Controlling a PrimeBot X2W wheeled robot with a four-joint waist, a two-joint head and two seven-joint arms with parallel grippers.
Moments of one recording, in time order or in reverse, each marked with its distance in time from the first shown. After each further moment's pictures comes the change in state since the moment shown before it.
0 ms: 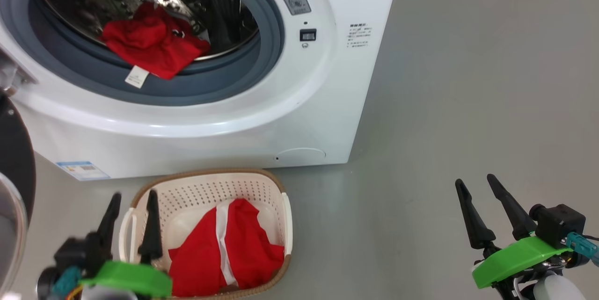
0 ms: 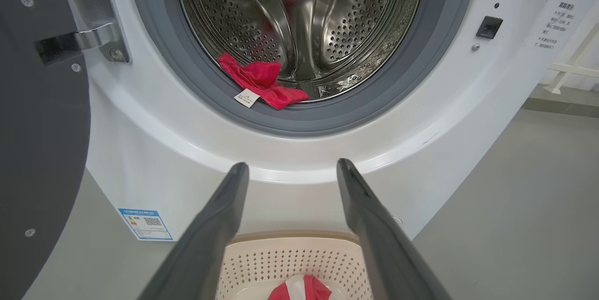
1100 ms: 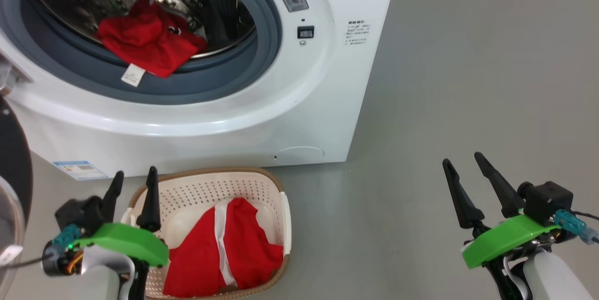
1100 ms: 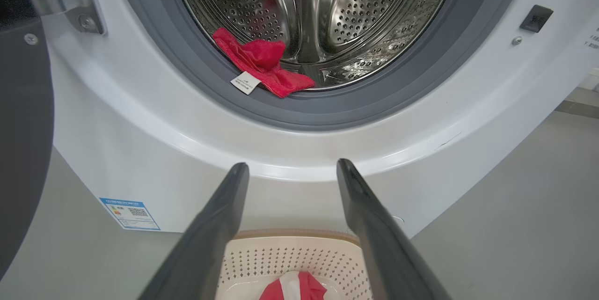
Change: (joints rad) left arm -0.272 0.063 -0.120 0.344 -0.146 0.000 0.000; right arm -0.100 -0.003 0.051 0.032 -0.001 0.000 0.000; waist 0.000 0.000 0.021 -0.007
